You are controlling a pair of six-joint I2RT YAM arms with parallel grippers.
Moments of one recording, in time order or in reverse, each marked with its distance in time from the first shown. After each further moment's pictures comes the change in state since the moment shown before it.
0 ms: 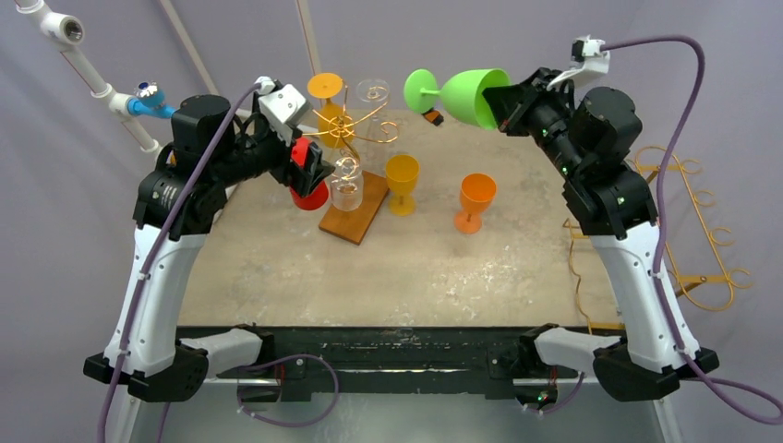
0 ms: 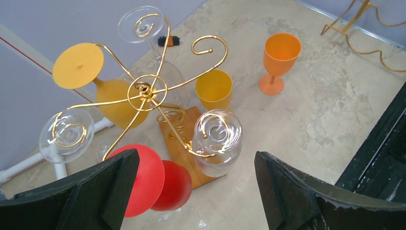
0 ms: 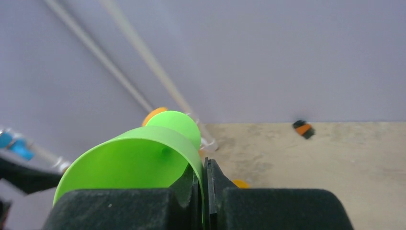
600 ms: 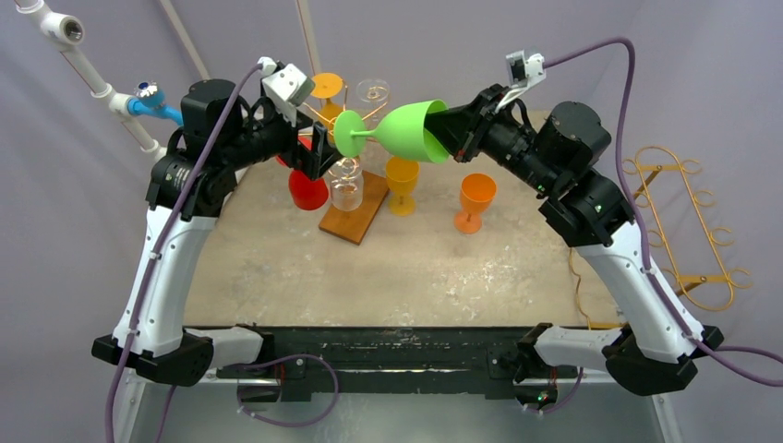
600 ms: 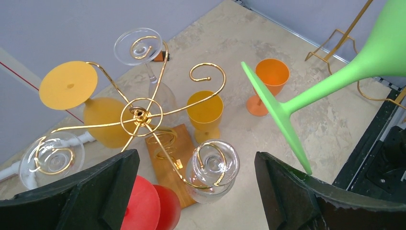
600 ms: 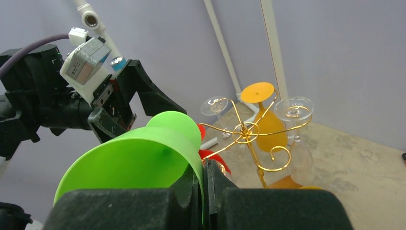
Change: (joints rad) left arm 0.002 0.086 0.033 0.095 0.055 -0.115; right arm 0.325 0.001 -0.028 0.111 -0.203 -0.075
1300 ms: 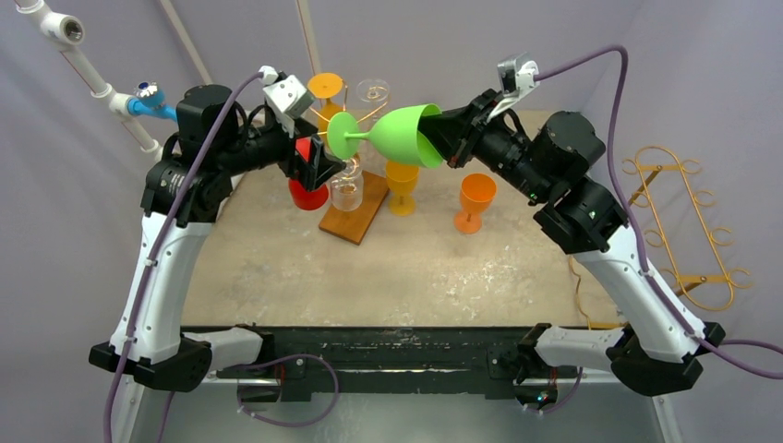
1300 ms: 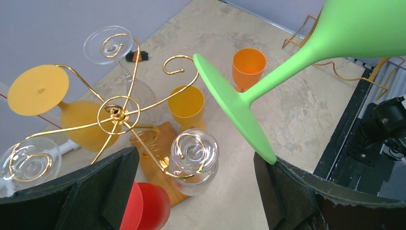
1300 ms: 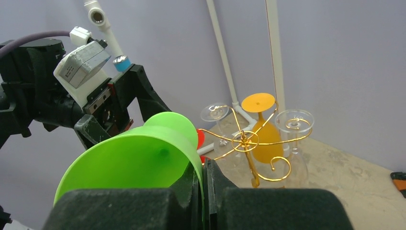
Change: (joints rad) left arm 0.010 -0.028 -0.019 -0.028 0.110 0.039; right arm 0.077 -0.010 -0.040 0.071 0.077 -0.099
